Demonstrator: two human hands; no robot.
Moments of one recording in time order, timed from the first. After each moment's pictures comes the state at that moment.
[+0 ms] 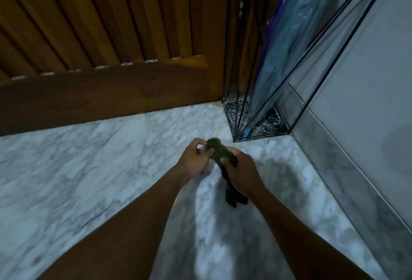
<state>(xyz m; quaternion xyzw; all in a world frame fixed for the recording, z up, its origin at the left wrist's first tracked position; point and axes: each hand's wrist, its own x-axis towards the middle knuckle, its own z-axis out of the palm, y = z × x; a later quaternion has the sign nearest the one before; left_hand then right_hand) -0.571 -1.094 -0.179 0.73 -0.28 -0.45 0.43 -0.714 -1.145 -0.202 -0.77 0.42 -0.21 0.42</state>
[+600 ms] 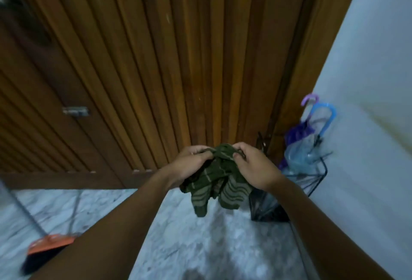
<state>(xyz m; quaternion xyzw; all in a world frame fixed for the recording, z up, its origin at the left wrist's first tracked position) -0.499 -1.003 0.418 0.72 -0.26 -0.44 0.47 -0.653 -1.121 0.413 -0.85 0.27 -0.12 0.43</state>
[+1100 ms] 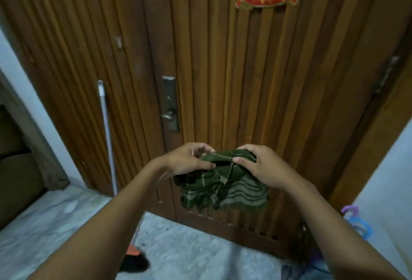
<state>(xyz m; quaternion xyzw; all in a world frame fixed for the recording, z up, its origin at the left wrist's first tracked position) -0.429 -0.819 0.817 0.77 -0.33 -0.32 0.43 -0.569 -1.003 0.815 -0.91 0.11 -0.08 0.39</state>
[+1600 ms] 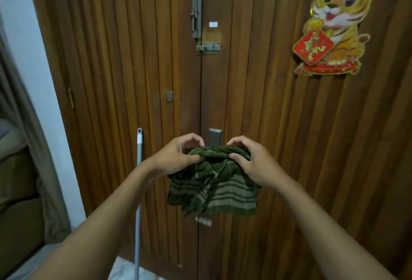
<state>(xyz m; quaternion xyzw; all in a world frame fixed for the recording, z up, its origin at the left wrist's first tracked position) -0.251 -0.659 0.927 0.73 -0.45 -0.11 0.49 -0.379 -0.861 0.916 -0.91 0.00 -0.24 0.33</state>
